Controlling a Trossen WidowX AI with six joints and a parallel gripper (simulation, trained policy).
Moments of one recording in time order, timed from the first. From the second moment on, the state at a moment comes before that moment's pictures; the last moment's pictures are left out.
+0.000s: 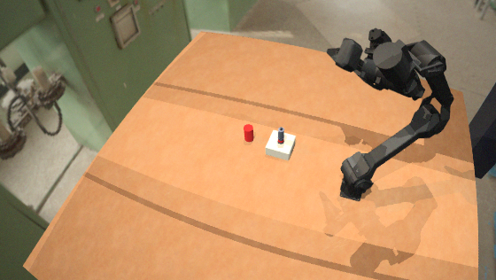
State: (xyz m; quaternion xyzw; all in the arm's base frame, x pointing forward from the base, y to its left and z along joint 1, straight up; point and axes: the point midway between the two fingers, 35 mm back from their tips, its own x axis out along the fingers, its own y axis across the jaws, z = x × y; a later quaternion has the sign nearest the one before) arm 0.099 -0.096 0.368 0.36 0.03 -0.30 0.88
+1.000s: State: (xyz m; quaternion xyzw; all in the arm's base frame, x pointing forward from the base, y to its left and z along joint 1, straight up) arm 0.144 -0.056 0.368 0.36 0.09 -0.33 0.86
